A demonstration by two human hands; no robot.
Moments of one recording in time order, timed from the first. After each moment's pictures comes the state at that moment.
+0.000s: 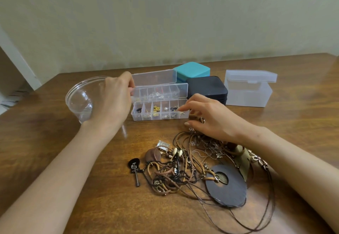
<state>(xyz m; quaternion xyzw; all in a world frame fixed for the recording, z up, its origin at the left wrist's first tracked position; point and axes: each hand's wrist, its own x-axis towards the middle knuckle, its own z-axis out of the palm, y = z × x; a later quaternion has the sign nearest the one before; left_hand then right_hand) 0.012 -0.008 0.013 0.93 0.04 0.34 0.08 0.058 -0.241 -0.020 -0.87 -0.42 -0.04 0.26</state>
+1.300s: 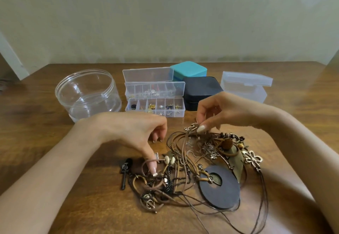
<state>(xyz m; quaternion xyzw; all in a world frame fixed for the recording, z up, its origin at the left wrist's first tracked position) -0.006 -0.047 0.017 0.96 -0.16 -0.22 0.10 0.067 -0.269 0.018 -0.84 -0.37 0.22 0.33</state>
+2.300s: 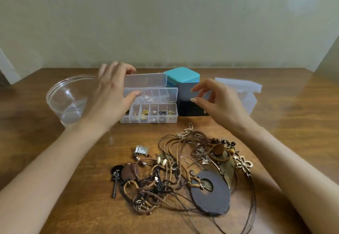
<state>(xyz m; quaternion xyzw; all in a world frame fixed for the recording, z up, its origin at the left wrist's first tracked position) 0.020 -0.023 0.012 0.93 -0.03 0.34 0.12 0.079 -0.265 -0.005 -0.87 -0.27 -0.19 0.36</state>
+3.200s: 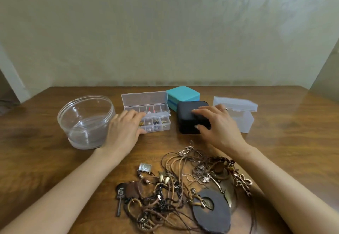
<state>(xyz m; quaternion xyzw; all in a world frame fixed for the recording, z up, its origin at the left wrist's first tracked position) 0.032 -0.022 -0.031 0.98 0.00 0.22 0.01 0.090 -0.266 -0.023 -0.92 -0.26 -0.22 0.18</state>
